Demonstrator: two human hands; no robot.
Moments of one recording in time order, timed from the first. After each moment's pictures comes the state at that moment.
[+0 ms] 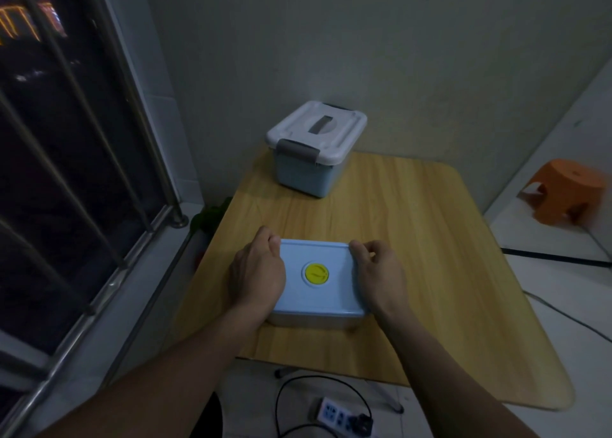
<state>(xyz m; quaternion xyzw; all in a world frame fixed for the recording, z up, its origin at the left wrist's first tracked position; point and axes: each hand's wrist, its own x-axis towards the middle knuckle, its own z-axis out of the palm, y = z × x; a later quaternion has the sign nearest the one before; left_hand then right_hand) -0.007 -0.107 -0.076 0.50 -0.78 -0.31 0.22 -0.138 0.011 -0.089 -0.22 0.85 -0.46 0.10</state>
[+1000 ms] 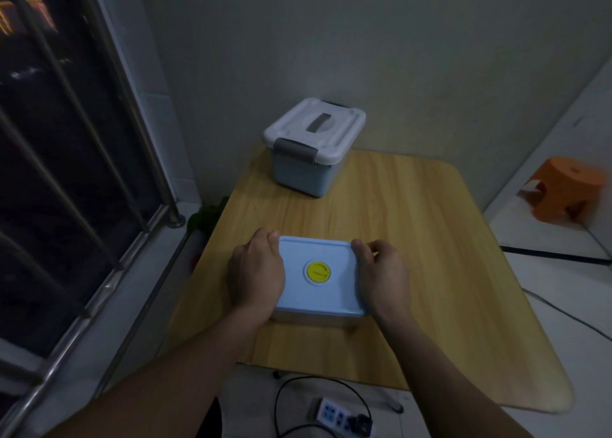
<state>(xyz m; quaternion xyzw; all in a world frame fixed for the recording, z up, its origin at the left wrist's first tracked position) -0.018 -0.113 -0.091 0.49 -0.78 -0.28 0.27 -0.144 0.009 -0.090 -0.20 0.87 -0.45 0.06</state>
